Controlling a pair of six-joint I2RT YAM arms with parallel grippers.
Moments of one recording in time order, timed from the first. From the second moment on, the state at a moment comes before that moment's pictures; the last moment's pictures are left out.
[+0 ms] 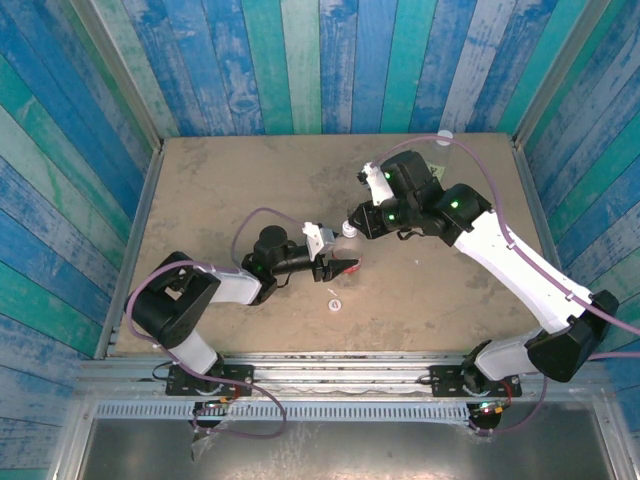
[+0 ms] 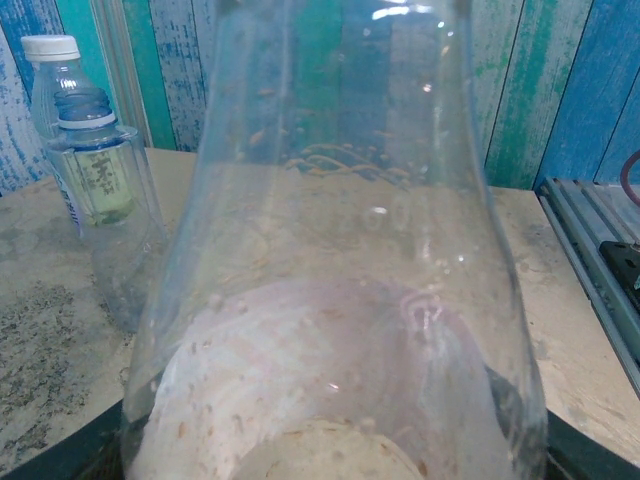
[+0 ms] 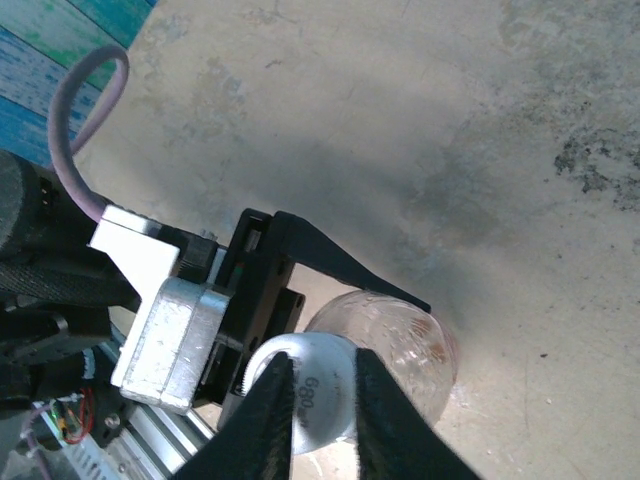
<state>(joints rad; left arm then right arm) -0.63 1.61 0.50 1.01 0.69 0.07 0.71 1.40 1.48 -0.89 -0.20 0.32</state>
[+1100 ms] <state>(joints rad) -0.63 1.61 0.50 1.01 0.69 0.07 0.82 1.54 1.65 -1.09 0.01 0.19</state>
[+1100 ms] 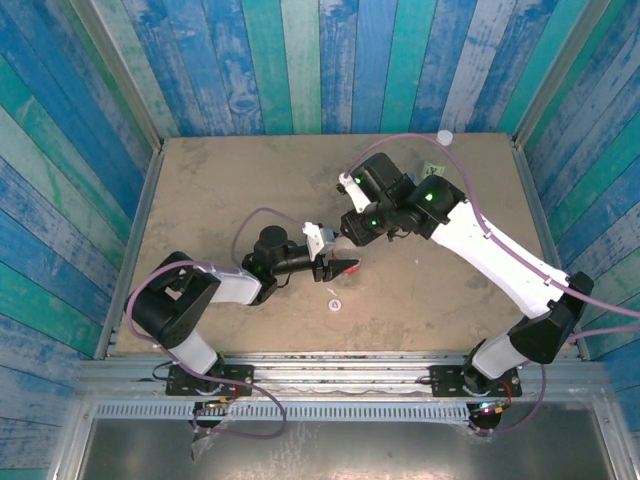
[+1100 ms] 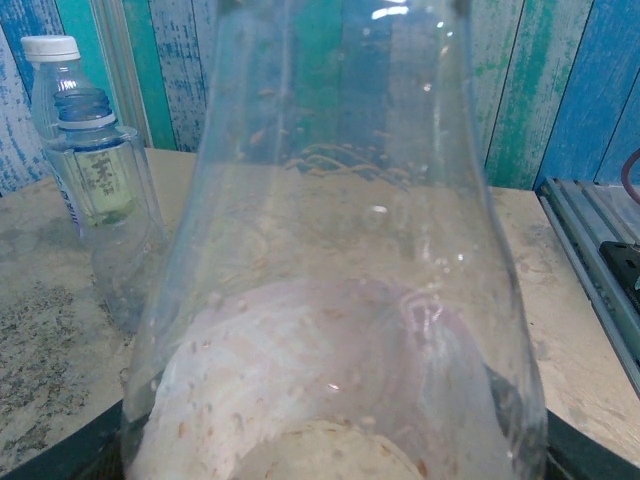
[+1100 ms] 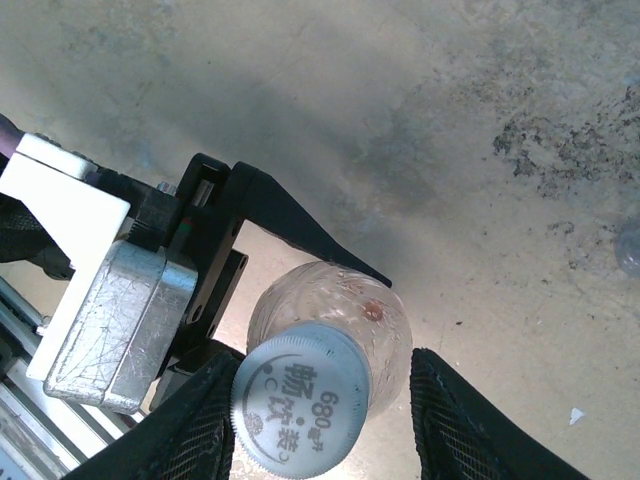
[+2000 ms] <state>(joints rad) -0.63 1.61 0.51 1.01 0.68 0.07 0.83 1.51 1.65 -1.10 0.03 0.19</state>
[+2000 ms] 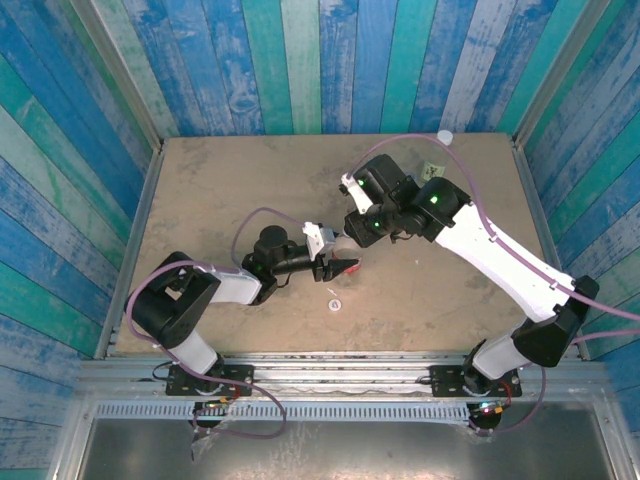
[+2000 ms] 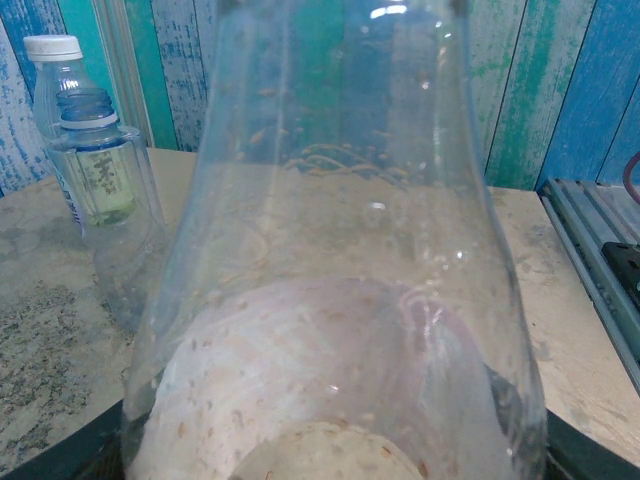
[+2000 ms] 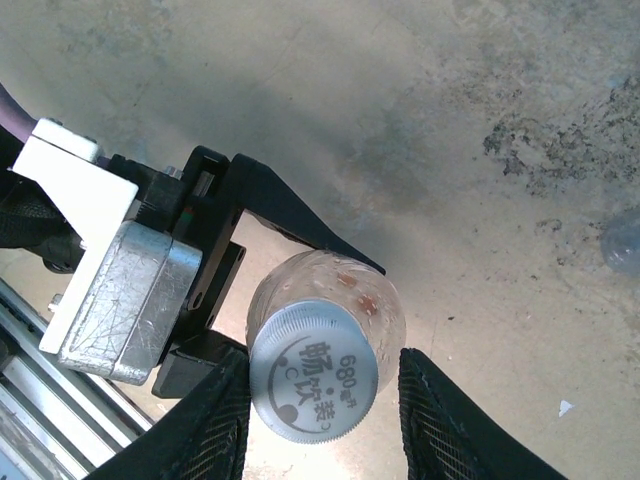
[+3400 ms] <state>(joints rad) -0.63 1.61 0.51 1.01 0.68 0.07 0.82 1.53 1.67 -1.10 -0.02 0.19</state>
